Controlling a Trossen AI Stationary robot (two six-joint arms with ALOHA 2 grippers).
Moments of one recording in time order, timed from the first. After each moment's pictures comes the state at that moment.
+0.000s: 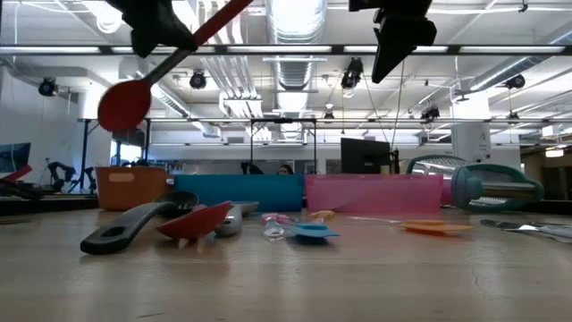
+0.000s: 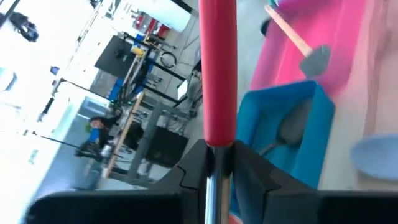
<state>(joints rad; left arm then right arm) -0.32 1.09 0.88 -0.44 -1.22 0.29 0.10 1.55 1.43 -1.16 0.68 0.14</state>
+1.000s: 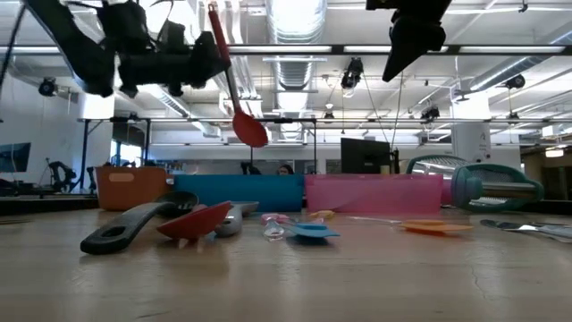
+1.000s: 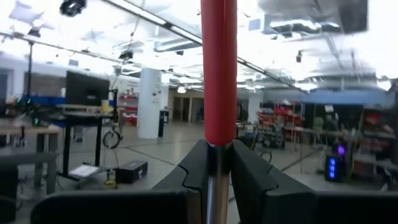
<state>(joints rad) 0.59 1.30 0.45 1.27 -0.13 -0.04 0.10 1.42 1.29 -1.07 0.74 0.17</state>
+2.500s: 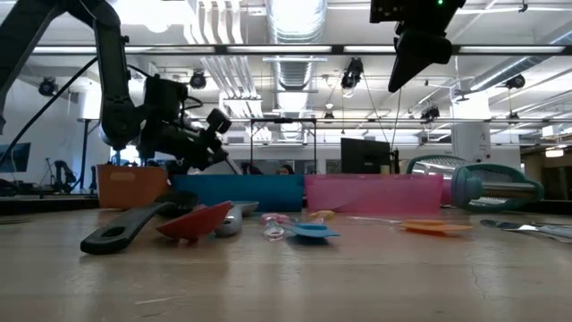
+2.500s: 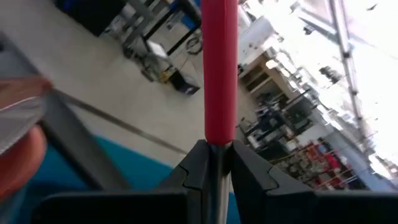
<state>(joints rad) 0.68 1.83 0.48 1.34 -0.41 -0.88 0.10 1.41 1.23 -1.06 0.74 0.18</state>
